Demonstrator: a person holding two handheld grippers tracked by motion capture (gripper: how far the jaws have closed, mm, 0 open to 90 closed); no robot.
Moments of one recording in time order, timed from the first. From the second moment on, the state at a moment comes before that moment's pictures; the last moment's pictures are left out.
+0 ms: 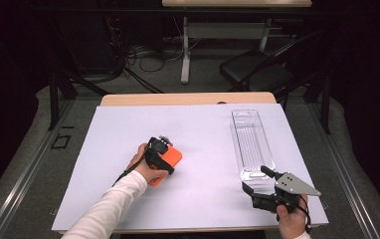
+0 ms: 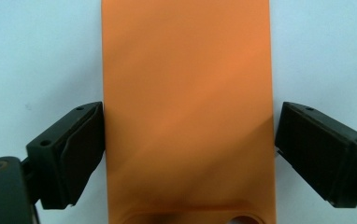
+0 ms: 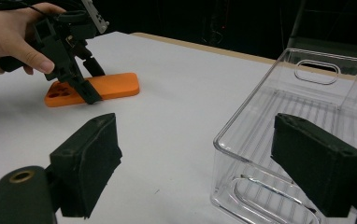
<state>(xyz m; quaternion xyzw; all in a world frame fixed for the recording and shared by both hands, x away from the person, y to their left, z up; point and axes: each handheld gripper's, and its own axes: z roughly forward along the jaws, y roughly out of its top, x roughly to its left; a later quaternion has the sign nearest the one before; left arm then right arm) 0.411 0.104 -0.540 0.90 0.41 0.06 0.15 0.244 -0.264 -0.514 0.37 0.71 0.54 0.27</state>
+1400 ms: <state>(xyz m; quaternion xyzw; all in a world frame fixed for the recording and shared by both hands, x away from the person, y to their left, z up) 0.413 0.113 -0.534 0.89 0.42 0.05 0.15 0.244 -0.263 -0.515 0.37 0.71 0.54 0.27</state>
